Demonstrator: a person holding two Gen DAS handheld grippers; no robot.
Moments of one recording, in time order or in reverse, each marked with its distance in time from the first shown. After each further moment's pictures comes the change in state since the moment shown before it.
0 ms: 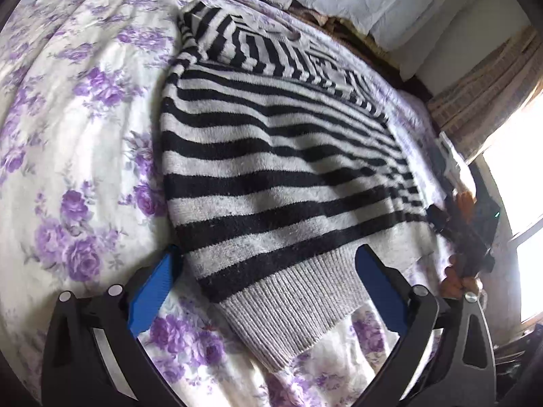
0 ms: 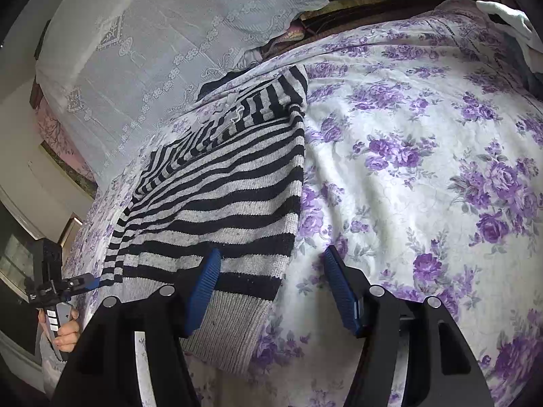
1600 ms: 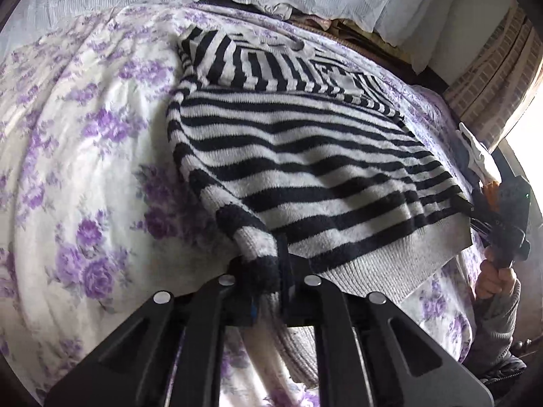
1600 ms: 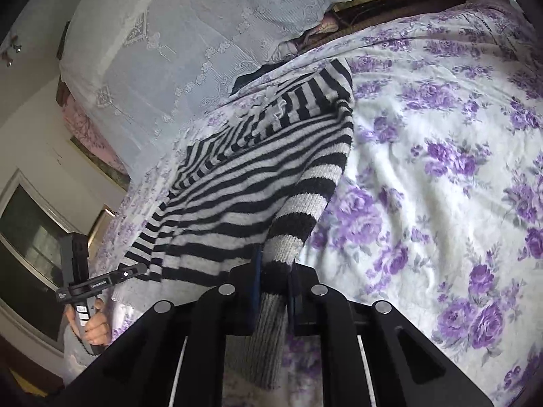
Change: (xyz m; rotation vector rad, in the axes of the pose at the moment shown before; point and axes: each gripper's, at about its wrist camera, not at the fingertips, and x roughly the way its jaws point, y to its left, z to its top) left arm -0.010 -0.016 0.004 0.081 -0.069 0.138; right arm 0.004 0.019 0.008 -0.008 0.038 0.164
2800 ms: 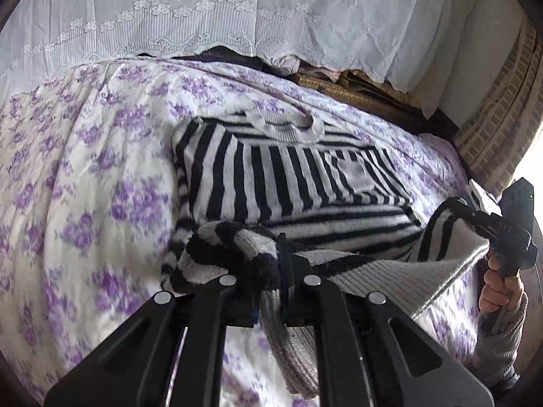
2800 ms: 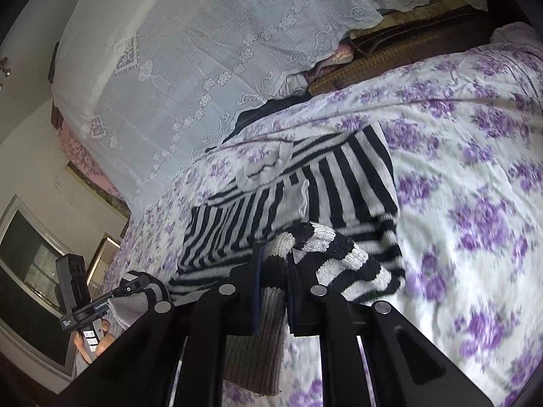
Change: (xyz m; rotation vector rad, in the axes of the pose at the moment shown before) left arm -0.002 -0.005 0.129 -0.017 -0.136 0.041; right arm 0.038 0.033 0.130 0.032 -0.055 -0.002
